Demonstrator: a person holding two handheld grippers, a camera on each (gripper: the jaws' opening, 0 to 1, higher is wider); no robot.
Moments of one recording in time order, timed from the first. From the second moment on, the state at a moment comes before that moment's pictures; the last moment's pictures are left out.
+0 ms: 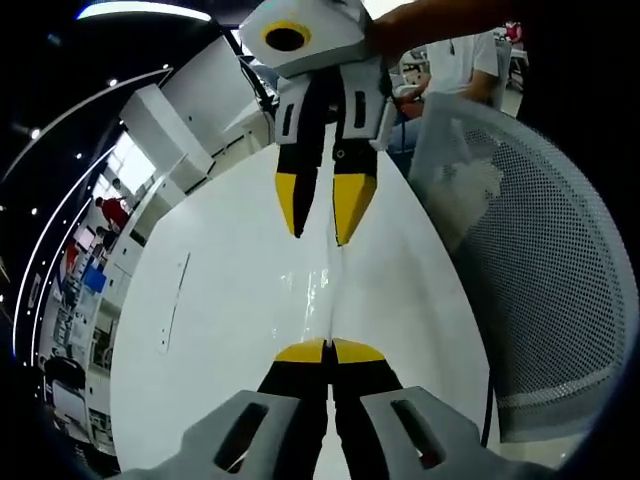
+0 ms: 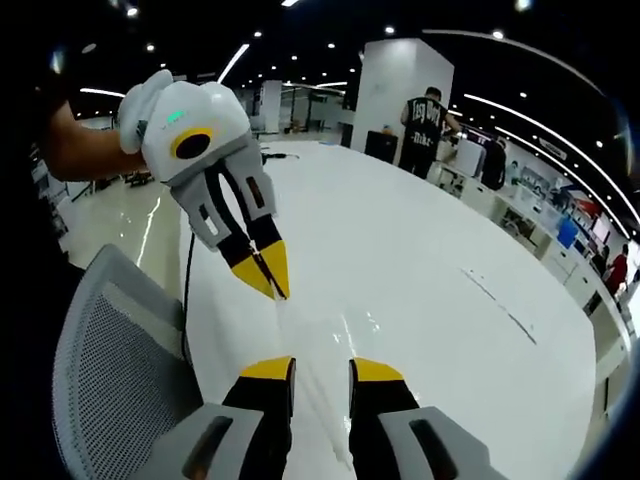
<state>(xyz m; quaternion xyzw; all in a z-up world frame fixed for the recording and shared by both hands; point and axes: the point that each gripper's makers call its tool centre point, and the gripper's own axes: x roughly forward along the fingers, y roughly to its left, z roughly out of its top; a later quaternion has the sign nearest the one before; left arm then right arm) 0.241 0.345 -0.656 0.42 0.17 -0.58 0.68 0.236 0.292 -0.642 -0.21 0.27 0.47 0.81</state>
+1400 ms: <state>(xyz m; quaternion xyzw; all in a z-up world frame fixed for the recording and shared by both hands) 0.230 0.323 -0.625 0.37 0.12 -0.60 0.70 0.228 0.285 -0.675 -0.22 0.32 0.48 0.79</state>
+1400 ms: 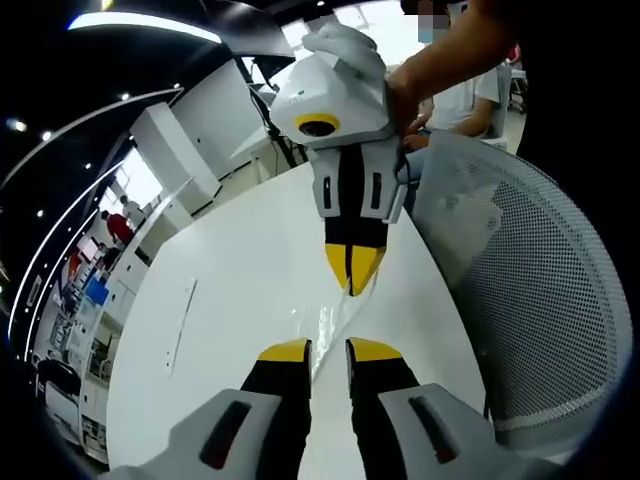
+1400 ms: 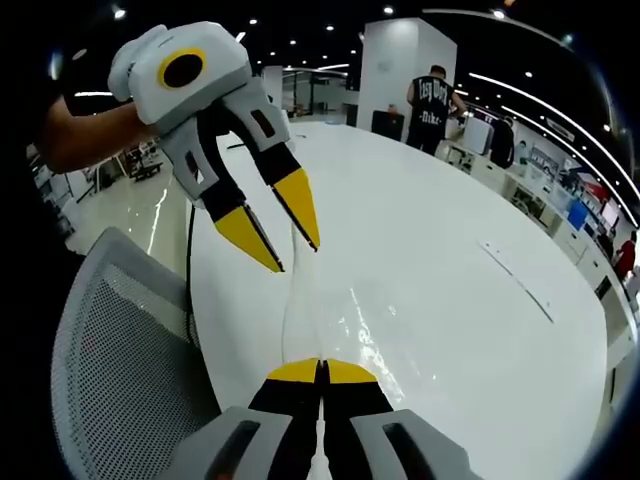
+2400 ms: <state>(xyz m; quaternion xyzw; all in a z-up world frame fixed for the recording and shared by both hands) 0.203 0.287 -0.653 0.43 0.10 -0.63 0.63 0.224 0.286 -0.670 -0.20 0.34 0.47 0.79</state>
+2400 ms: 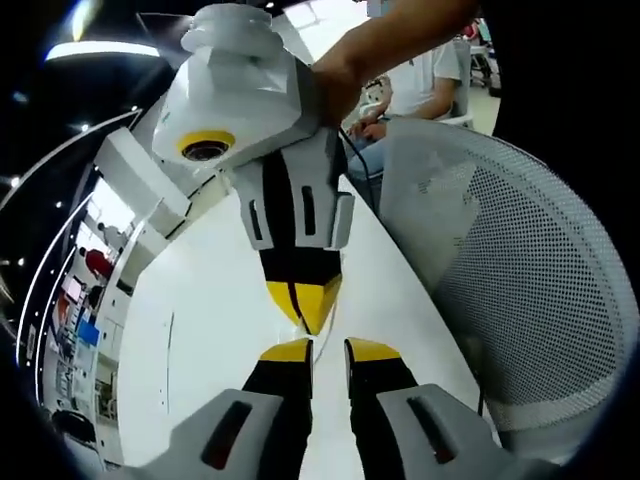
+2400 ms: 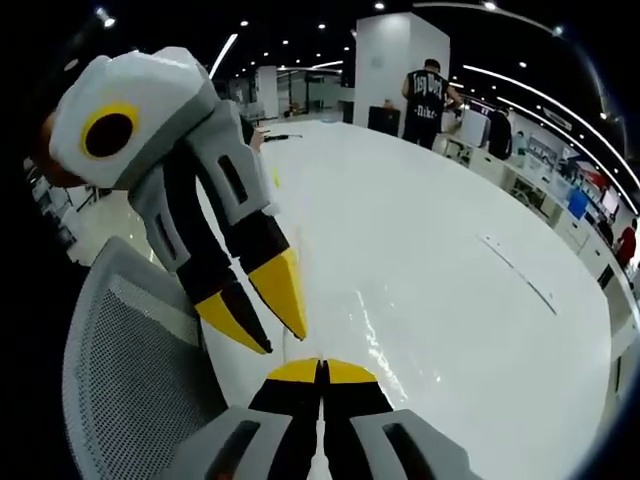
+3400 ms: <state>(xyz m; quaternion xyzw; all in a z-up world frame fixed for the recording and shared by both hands) 0.201 0.292 -0.668 0.45 0.11 -0.62 0.63 0.235 0.286 -0.648 -0.20 0.32 0.45 0.81</state>
